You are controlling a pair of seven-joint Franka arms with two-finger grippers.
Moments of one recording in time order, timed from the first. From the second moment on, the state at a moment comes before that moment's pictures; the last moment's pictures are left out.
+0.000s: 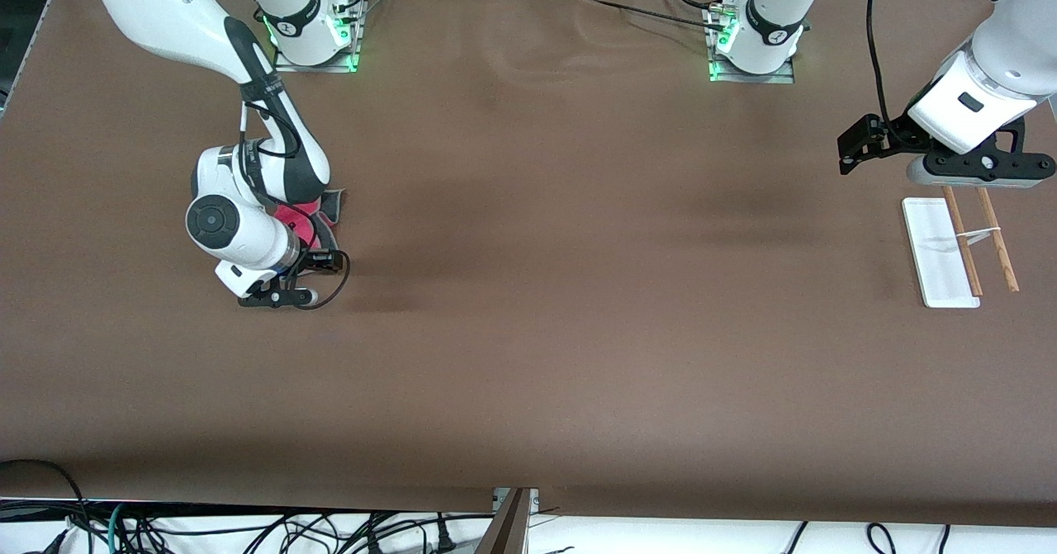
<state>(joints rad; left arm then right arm) 0.02 -0.05 -0.13 -1.73 0.02 1.66 -0.08 0.23 0.50 -0.04 -1.97 0.01 2.36 0.13</state>
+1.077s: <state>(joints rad) 0.02 -0.05 -0.13 -1.73 0.02 1.66 -0.08 0.23 0.50 -0.05 -2.06 0.01 2.46 0.13</state>
